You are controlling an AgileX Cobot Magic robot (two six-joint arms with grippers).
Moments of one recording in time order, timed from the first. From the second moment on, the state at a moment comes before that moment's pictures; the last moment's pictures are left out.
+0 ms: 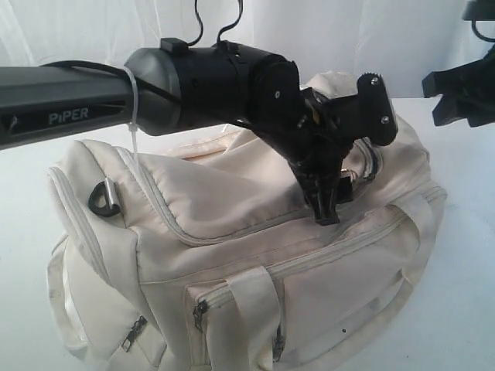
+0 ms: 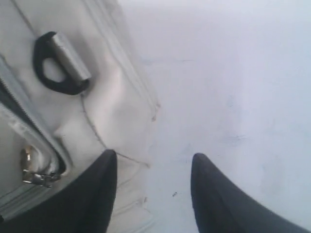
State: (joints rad) left arm -0.90 2.03 -1.75 -0.11 0.61 0.84; right arm 0.10 1.51 -1.24 0.24 0.81 -0.23
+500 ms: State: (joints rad) left arm -0.91 2.09 -1.75 -0.09 0.51 0.92; right arm 0.06 1.51 -1.24 0.28 0.82 -0.22
